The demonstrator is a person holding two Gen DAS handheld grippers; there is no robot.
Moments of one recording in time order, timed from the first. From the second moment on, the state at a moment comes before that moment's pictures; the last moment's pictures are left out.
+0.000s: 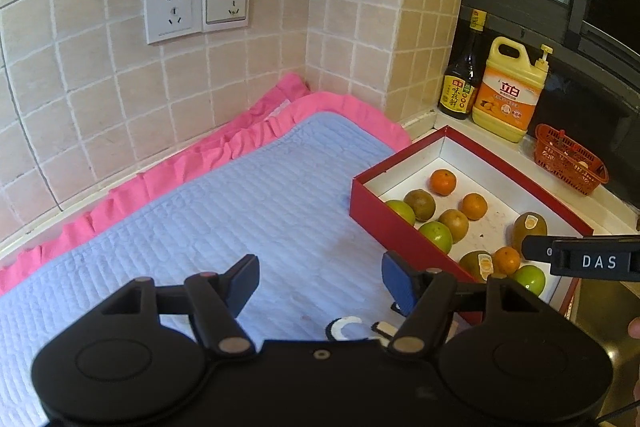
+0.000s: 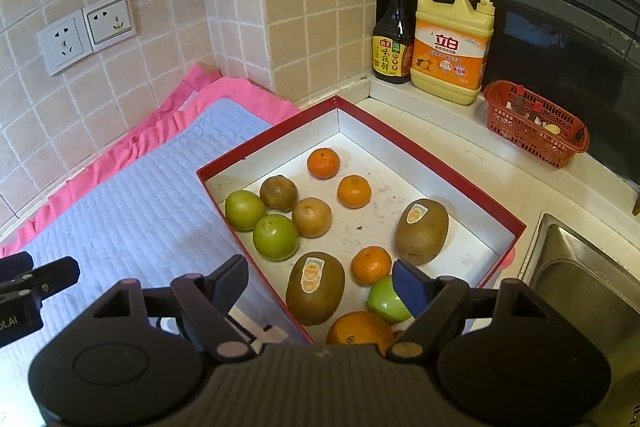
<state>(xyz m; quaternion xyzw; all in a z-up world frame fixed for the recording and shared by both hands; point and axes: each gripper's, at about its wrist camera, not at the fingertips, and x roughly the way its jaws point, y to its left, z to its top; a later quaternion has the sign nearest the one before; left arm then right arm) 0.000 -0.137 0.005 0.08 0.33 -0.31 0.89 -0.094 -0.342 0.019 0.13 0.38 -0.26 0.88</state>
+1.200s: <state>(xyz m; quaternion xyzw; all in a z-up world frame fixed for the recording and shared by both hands) 0.002 -0.140 0.002 0.08 0.34 -0.32 0.88 -0.090 -0.340 0.016 0.13 0.39 -0.26 0.87</state>
